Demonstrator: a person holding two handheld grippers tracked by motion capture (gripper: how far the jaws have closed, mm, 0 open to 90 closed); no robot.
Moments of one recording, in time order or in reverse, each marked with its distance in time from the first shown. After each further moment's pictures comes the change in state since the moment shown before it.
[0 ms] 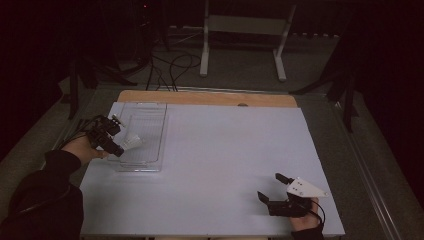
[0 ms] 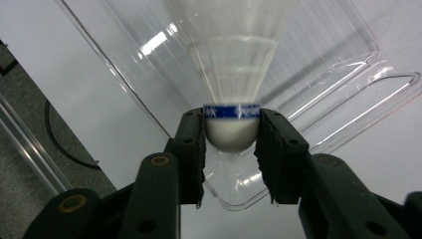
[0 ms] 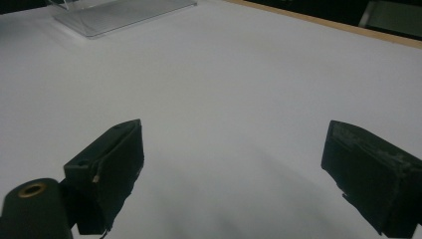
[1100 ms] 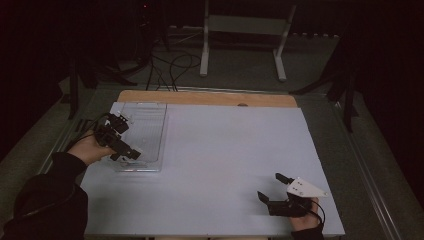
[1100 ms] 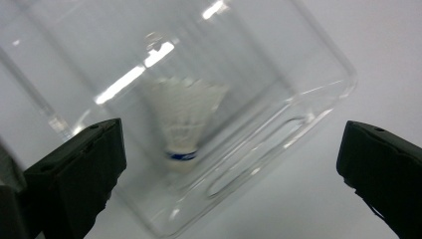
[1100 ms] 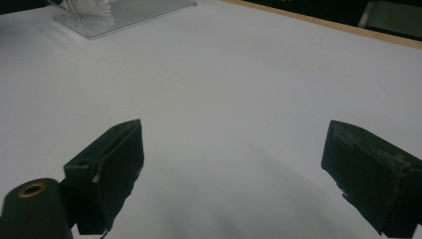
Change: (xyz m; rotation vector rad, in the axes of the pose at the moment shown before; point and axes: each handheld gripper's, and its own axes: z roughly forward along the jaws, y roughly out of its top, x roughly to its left) left arm -0.027 0.013 -0.017 -0.133 -0.093 0.031; right arm 0.000 0.000 0.000 -0.002 -0.002 0.002
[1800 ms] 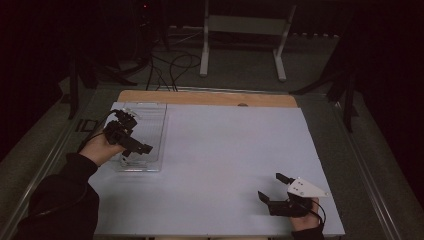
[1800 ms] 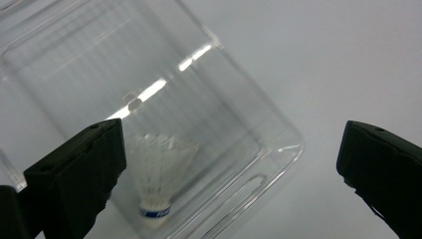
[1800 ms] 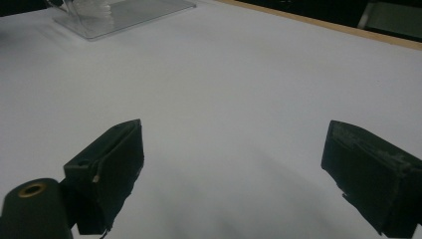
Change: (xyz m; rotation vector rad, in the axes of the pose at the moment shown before) left arm -0.016 0.016 -0.001 -0.164 -0.030 0.019; right arm -0.001 0.000 -0.001 -0.005 -0.001 0.004
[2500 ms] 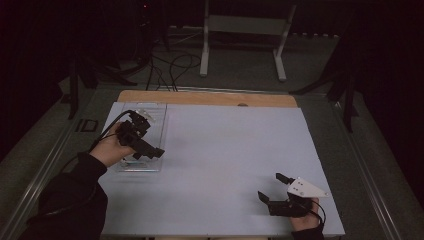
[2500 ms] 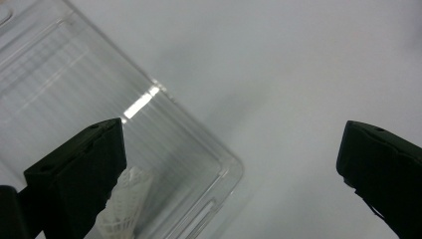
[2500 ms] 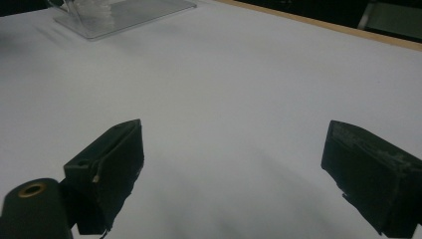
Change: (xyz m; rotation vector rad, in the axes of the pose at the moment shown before) left arm -0.033 0.020 0.002 -0.004 -0.057 0.101; right arm 0.000 0.000 0.000 0.000 0.001 -0.003
